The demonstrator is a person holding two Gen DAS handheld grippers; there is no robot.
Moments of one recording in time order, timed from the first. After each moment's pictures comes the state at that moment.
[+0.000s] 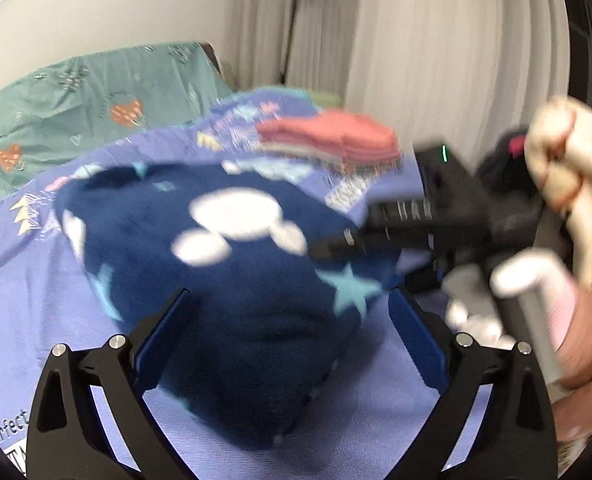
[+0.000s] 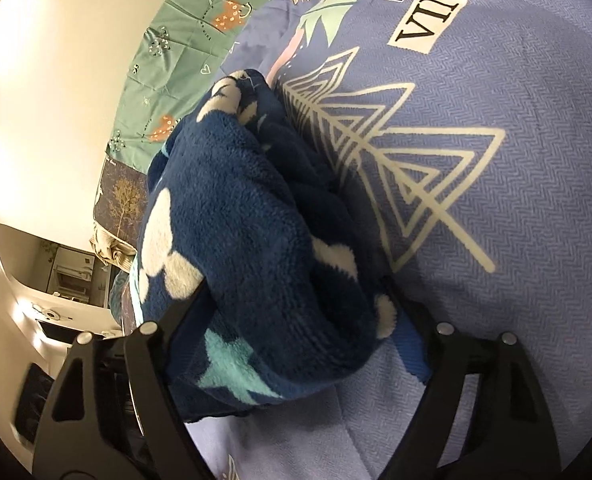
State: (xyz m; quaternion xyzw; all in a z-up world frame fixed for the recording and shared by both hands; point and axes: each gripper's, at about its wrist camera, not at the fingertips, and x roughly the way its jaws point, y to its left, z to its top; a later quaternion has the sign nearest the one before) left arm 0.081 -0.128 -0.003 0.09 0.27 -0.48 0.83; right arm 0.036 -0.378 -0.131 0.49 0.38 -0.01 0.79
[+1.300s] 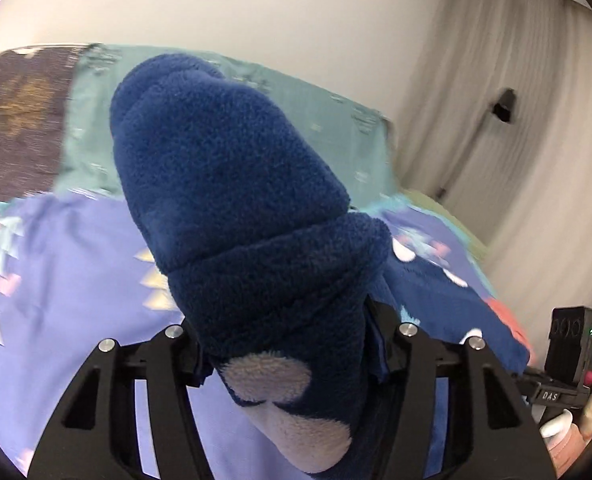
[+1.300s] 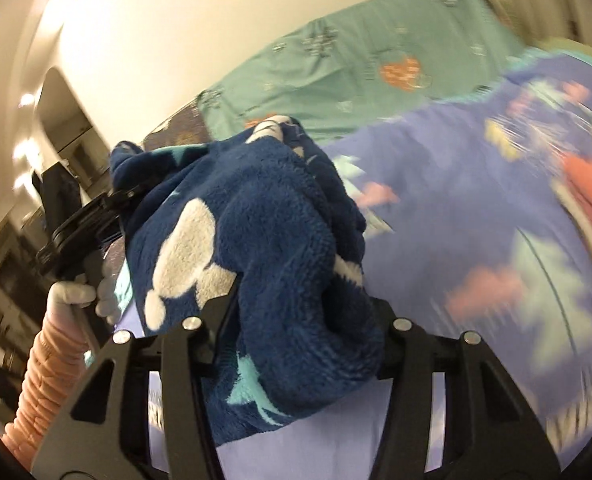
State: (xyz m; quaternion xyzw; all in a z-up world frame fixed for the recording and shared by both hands) left arm 0.424 -0.022 0.103 -0.10 0.30 -0.27 0.91; right arm 0.268 -0.329 0.032 0.20 0.31 0.13 0.92
